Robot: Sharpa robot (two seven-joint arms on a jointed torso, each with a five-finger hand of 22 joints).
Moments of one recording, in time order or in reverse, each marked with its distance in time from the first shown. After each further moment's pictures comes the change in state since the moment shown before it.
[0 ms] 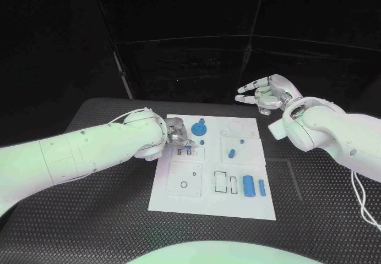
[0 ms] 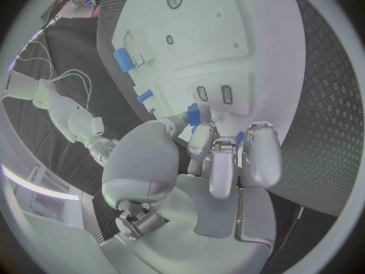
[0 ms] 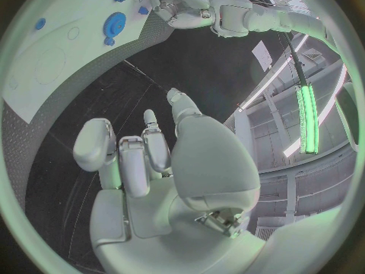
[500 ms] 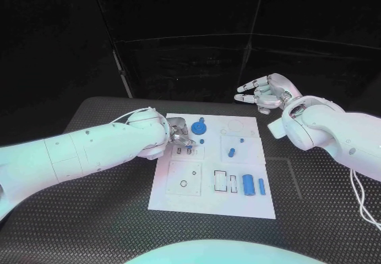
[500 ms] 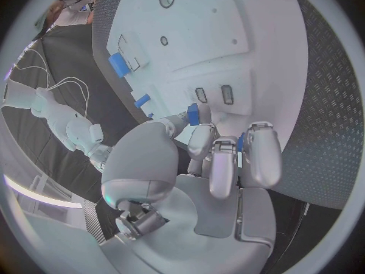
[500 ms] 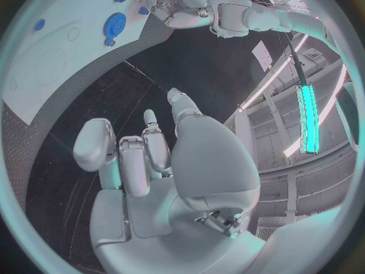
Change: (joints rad) left arm -0.004 0.026 -0.001 -0.019 -0.059 0.025 -0.004; left_hand -0.009 -0.009 0.014 -0.008 0.000 0.000 0.000 0.000 0.003 0.000 0.000 0.000 -0.011 0.000 0.000 0.000 0.000 0.000 0.000 0.000 0.000 0.000; right arm 0.000 0.006 0.000 -0.005 -0.001 0.003 0.000; right_hand 0.000 0.000 -0.003 0.003 -0.006 0.000 0.000 0.000 0.000 0.000 0.000 0.000 0.000 0.000 0.000 0.000 0.000 0.000 0.000 0.000 0.000 0.000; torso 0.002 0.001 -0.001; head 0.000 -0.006
